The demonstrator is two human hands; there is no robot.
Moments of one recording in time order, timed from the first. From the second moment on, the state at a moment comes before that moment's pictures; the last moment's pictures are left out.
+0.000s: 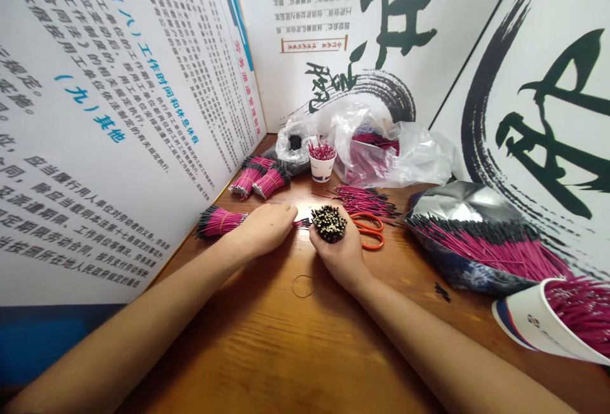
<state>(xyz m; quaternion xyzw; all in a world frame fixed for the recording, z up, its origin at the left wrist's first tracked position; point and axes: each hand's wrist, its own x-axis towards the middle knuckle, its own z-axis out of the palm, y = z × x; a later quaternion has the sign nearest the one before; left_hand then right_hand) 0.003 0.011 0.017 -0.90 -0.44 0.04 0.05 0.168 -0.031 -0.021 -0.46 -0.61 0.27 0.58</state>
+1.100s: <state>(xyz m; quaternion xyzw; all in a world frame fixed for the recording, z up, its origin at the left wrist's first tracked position) 0.001 0.024 0.000 -0.88 -0.47 0.02 0.01 0.169 -0.030 -0.025 -0.46 -0.61 0.29 0.57</state>
